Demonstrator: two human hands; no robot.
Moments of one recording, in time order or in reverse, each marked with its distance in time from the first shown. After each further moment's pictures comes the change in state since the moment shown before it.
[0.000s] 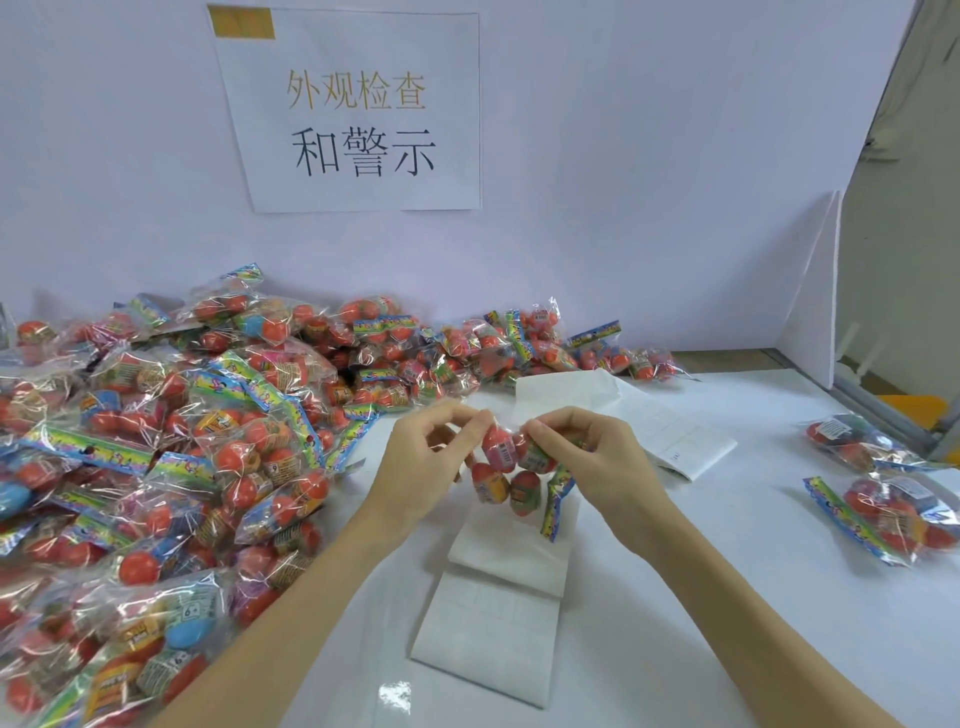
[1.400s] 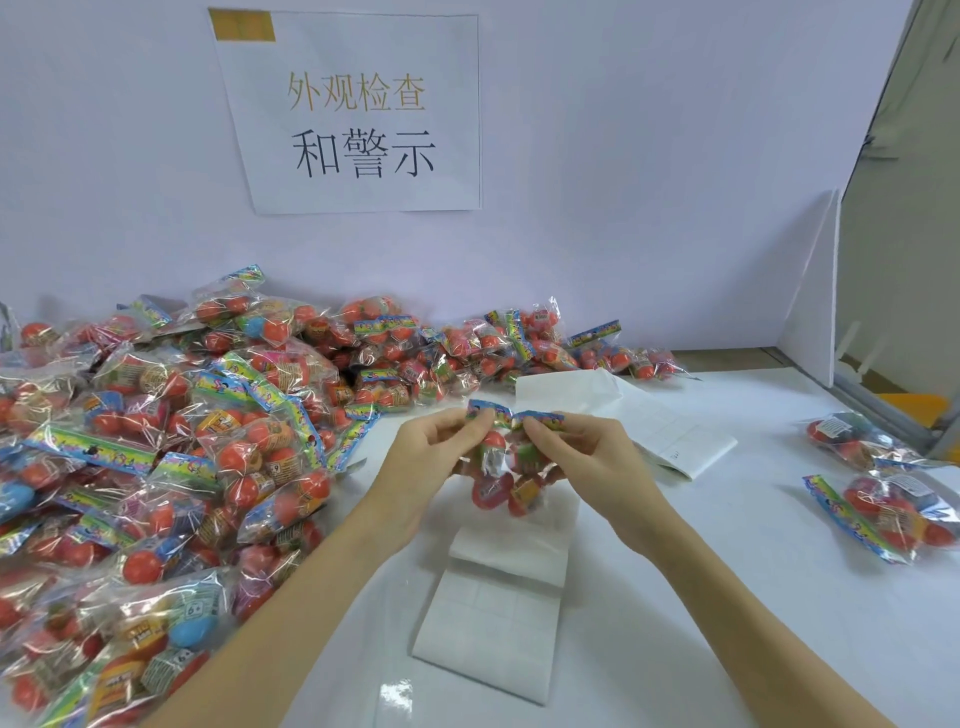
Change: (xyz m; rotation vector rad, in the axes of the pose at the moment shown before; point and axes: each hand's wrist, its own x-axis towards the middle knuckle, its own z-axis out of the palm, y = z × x) left_hand 0.001 0.003 0.002 -0.273 -0.105 -0.308; right_hand -0.004 -0.004 0.003 0.020 -0.057 0.016
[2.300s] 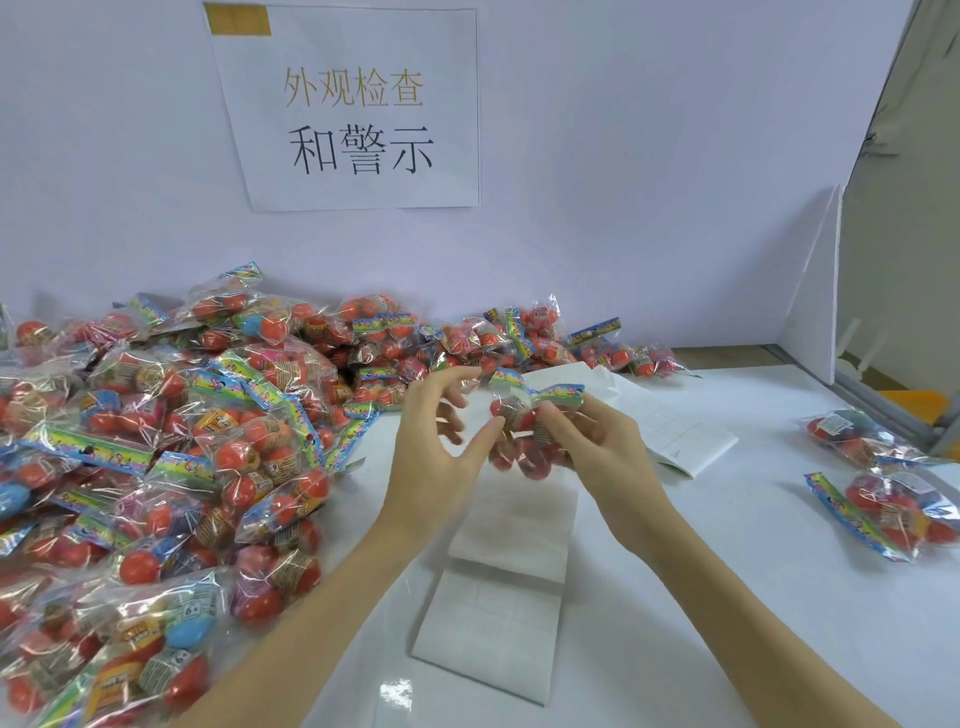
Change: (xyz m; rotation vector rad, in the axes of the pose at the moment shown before) left_hand -0.006 -0.005 0.013 0.359 0.245 0.485; right_hand 0.000 -0.001 0.002 0.166 0.110 -0.044
